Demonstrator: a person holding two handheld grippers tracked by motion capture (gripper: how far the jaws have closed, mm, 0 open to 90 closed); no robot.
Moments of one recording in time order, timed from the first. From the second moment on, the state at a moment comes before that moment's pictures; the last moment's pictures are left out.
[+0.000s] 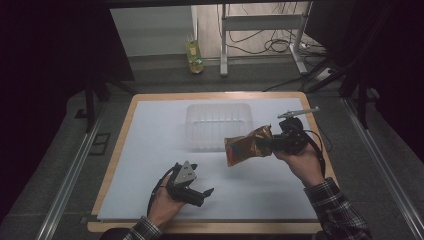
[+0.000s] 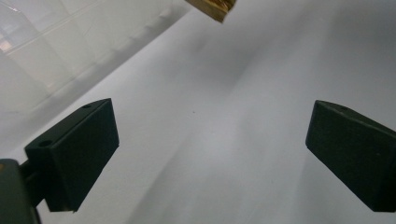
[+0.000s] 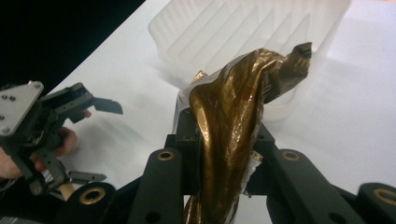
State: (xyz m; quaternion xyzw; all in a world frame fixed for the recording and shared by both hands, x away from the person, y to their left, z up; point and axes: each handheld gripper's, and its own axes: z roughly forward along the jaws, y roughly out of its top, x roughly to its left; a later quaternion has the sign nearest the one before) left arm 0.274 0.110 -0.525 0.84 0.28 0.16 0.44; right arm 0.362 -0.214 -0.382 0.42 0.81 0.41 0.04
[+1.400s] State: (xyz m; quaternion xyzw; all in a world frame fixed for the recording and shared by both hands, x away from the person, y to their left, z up) left arm 0.273 0.109 -0.527 0.84 0.27 0.16 0.44; right arm 0.438 -0.199 -0.364 0.47 0.78 0.38 0.13
